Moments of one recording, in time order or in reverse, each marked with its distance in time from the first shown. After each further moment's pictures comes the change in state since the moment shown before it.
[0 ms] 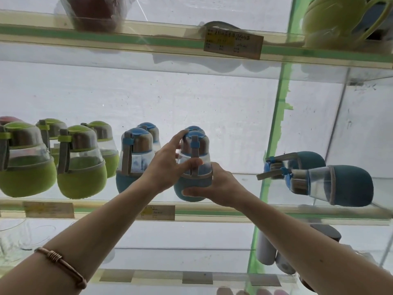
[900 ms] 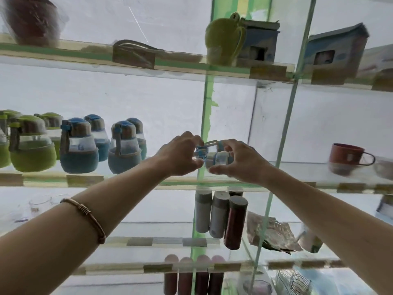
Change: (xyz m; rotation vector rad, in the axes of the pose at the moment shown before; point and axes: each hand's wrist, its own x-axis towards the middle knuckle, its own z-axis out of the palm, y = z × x) left_hand -0.037 0.187 0.136 0.558 -0.240 0.131; right_hand -0.178 0.028 -0.206 -0.338 0.146 0.058
